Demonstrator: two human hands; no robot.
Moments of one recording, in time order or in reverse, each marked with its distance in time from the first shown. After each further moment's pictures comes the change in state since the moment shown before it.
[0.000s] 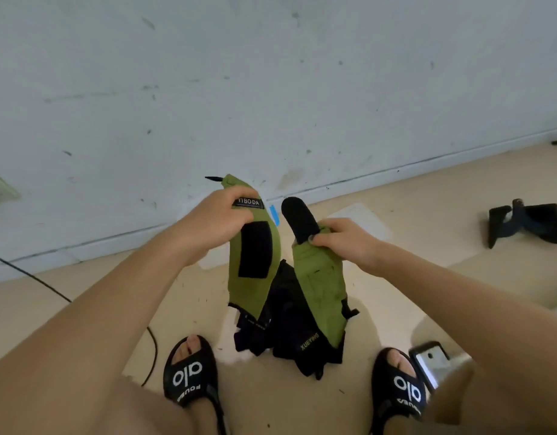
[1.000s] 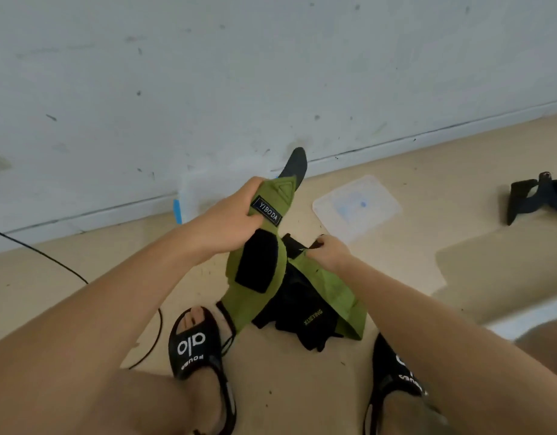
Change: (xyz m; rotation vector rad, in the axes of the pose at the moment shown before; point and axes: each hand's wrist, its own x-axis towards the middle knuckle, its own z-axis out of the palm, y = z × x) left_hand 0.002 -0.018 0.032 0.100 -0.176 -0.005; right_hand 0.074 0.105 0.058 -0.303 0.037 0.315
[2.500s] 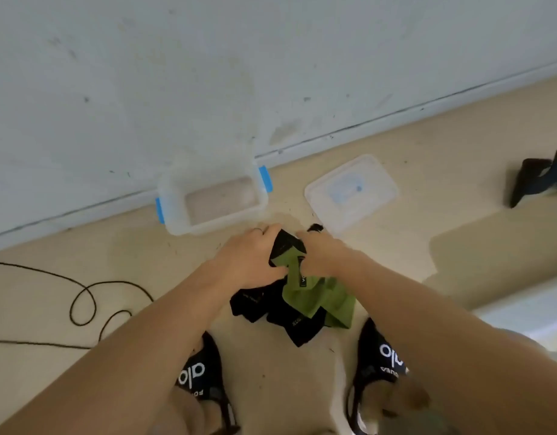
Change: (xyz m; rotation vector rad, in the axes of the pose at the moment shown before) left_hand 0.094 0.000 0.040 0.573 -0.285 -0.072; right_hand -0.009 -0.054 -0.074 -0.519 -0.312 -0.117
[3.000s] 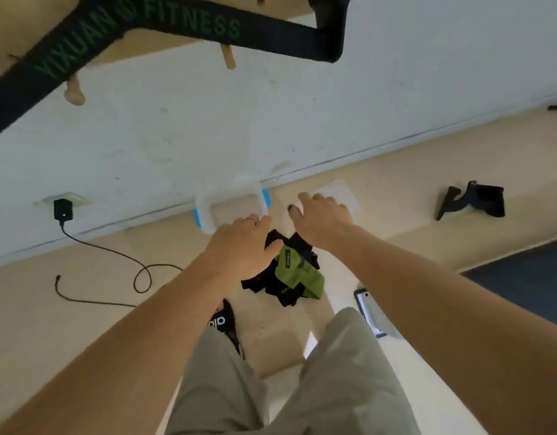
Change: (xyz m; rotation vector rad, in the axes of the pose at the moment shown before) left_hand -0.246 0.150 -0.202 0.212 0.086 -0.110; right_hand -0.303 -0.090 -0.189 -0.042 0.300 0.016
